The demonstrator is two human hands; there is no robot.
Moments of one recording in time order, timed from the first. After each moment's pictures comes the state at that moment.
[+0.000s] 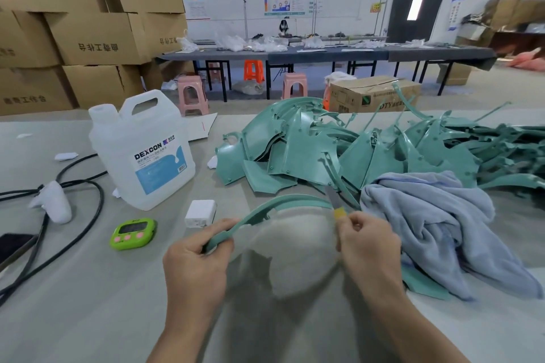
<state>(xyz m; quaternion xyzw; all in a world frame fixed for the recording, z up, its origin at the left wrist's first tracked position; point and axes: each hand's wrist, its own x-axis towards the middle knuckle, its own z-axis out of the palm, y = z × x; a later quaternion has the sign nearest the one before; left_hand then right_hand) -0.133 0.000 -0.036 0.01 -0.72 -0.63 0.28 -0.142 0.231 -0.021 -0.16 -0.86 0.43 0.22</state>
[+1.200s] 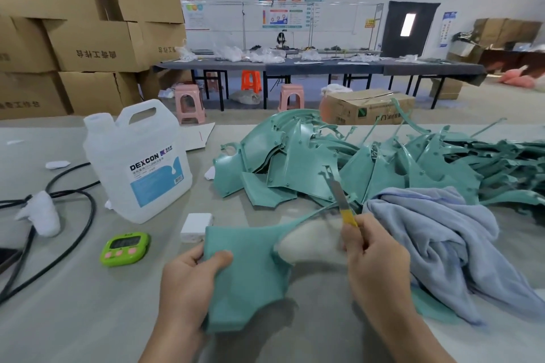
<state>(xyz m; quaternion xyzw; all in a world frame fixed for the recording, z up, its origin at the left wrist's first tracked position) -0.138 -0.005 -0.021 0.16 -0.63 -0.76 0.06 -0.143 0.237 -0.027 -0.06 -0.85 0.38 0.35</state>
